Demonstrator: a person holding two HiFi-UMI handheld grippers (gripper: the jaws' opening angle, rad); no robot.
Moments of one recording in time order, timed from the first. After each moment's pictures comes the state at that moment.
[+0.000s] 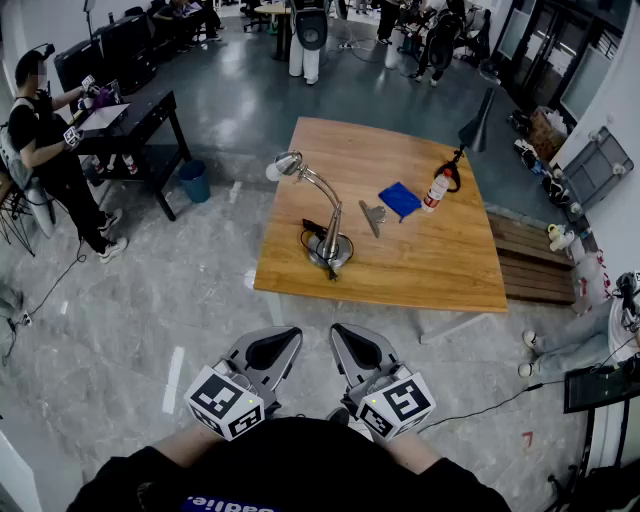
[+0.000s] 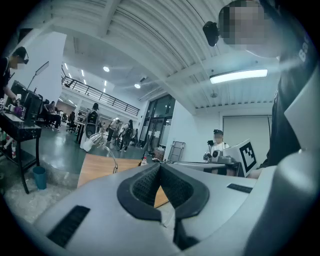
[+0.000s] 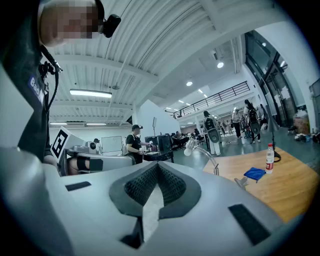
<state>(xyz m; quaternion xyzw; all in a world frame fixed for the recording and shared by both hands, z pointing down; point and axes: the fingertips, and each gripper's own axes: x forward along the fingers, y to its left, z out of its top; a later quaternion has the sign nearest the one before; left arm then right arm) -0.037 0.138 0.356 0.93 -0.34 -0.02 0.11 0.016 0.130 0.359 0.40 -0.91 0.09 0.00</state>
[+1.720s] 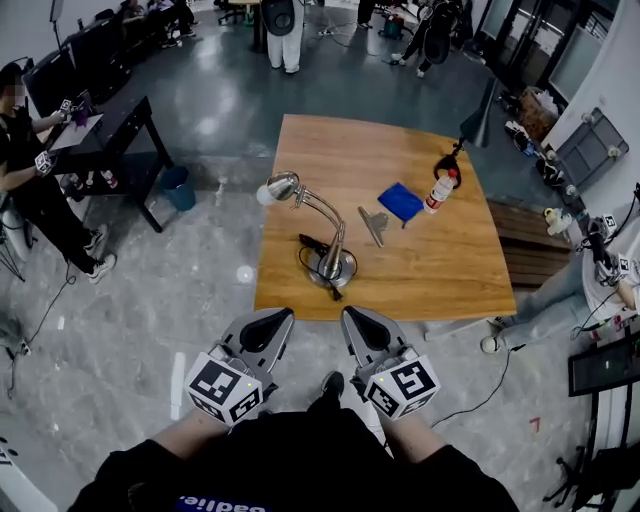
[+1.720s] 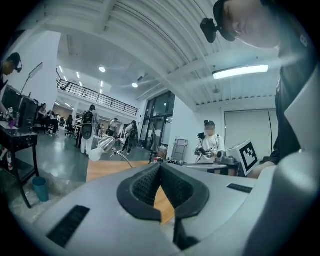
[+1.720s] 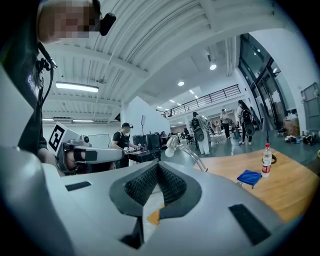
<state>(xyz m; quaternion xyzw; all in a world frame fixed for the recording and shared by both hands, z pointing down) -0.073 -0.004 0.377 0.94 -0.33 0.00 0.09 0.015 -0.006 0.394 0.46 -0.88 0.09 0.01</state>
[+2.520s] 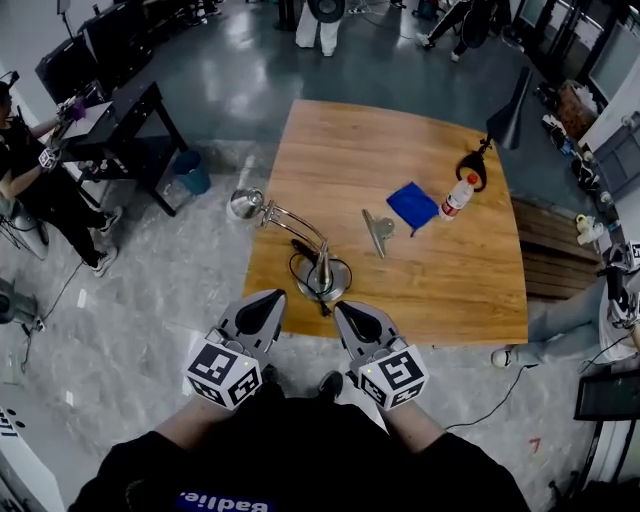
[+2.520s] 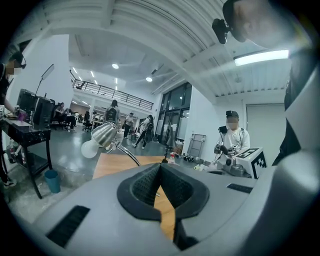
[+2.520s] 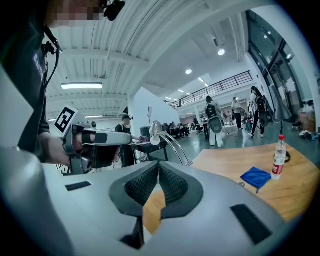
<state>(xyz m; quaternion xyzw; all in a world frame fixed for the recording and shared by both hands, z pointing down) -0.003 -0.118 0.408 0.90 -0.42 0.04 0.13 0.084 -0.107 0.452 0.39 -0.91 0.12 0.05</state>
